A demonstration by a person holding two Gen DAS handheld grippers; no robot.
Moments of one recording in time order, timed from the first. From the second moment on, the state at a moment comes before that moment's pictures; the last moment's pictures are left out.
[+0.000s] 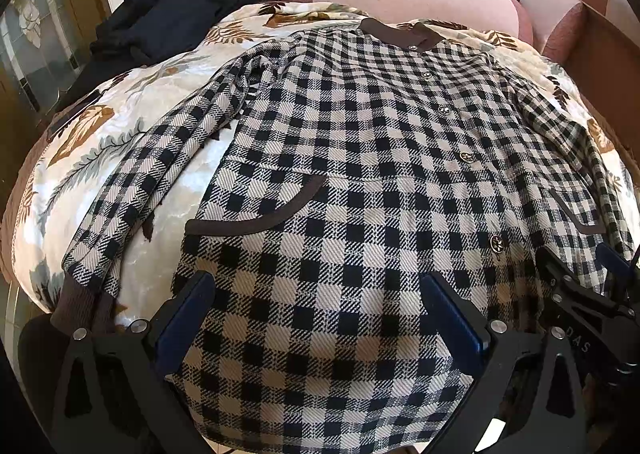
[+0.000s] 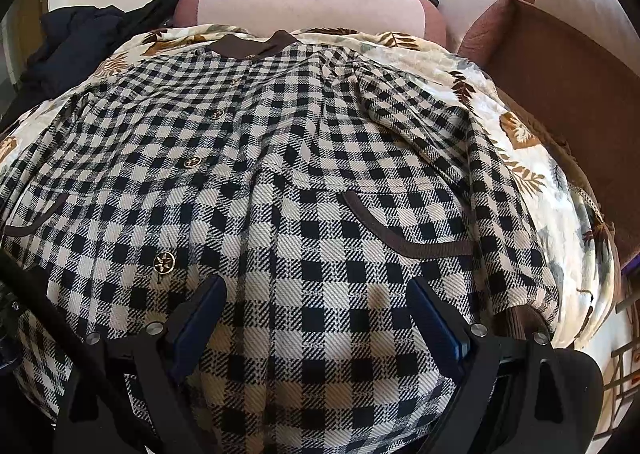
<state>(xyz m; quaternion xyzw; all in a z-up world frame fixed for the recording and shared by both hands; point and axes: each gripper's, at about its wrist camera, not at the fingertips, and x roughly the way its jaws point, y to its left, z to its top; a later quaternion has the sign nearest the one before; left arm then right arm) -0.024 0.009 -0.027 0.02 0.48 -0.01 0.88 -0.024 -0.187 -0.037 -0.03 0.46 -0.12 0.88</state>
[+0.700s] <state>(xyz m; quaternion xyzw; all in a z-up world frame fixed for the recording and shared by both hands) -0.026 0.017 -0.023 0.00 0.48 0.00 0.88 -0.026 -0.182 -0.037 -0.05 0.47 -0.12 0.87</state>
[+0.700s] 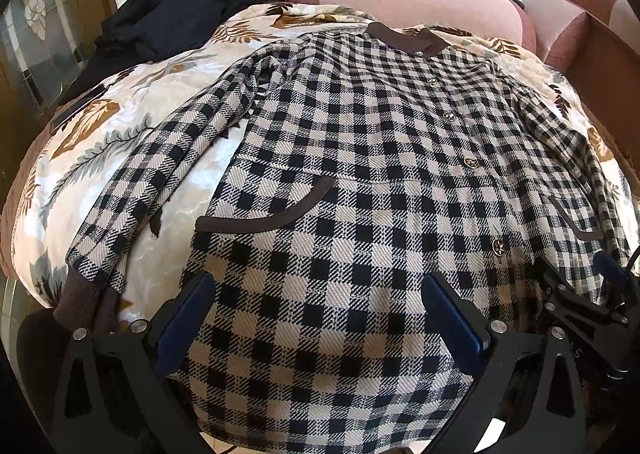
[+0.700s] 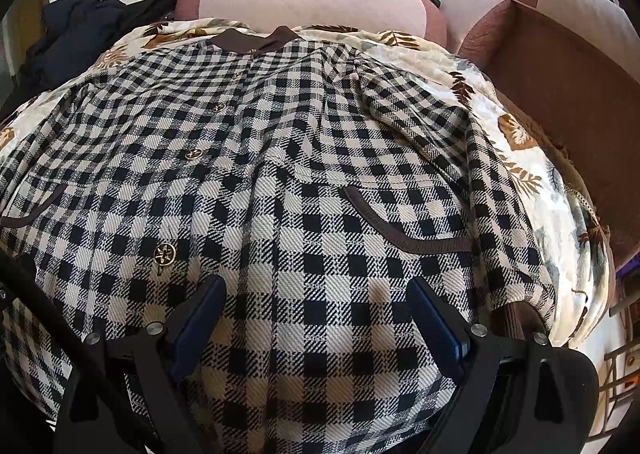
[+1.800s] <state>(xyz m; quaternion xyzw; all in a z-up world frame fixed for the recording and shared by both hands) -0.022 0.176 -0.008 -0.04 0.45 0.01 0.89 -0.021 -0.160 -0.024 -0.08 0.45 -0.10 0.88</state>
